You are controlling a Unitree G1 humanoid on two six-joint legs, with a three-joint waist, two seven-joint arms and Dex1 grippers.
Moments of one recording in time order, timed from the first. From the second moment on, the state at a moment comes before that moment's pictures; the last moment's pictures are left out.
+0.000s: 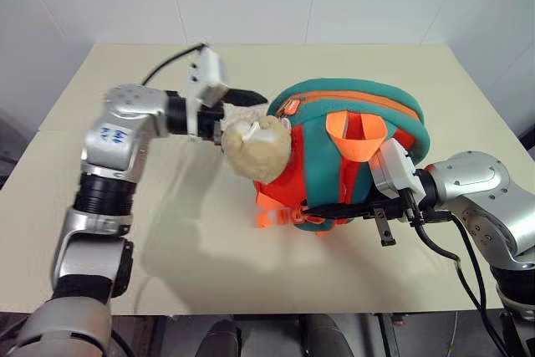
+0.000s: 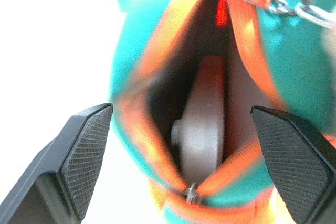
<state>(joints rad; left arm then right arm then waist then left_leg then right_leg) -0.97 0.64 -0.05 0.18 -0.36 0.46 -1.20 -0.53 -0.82 0.06 -0.47 0.64 0.55 1.21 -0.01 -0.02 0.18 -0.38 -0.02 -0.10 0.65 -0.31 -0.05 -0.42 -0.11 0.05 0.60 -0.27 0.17</state>
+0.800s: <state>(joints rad) -0.77 0.80 0.20 -0.40 -0.83 0.97 -1.02 -0.53 -0.82 0.06 -0.47 0.64 0.54 1.23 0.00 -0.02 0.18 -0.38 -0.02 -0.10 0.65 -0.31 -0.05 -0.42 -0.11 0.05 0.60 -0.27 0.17</state>
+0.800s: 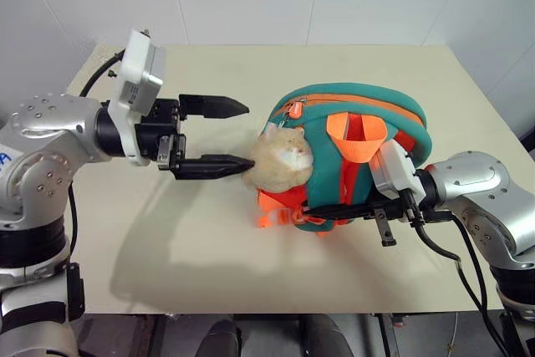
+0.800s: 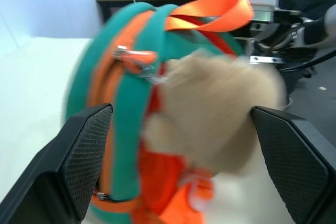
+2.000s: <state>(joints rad) -0.79 0.84 0.04 -0.40 -0.86 0.99 -0.92 -0.56 -0.79 0.07 -0.44 0.61 0.53 1.23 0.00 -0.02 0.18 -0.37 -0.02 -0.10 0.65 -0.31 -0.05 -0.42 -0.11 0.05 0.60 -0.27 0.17</state>
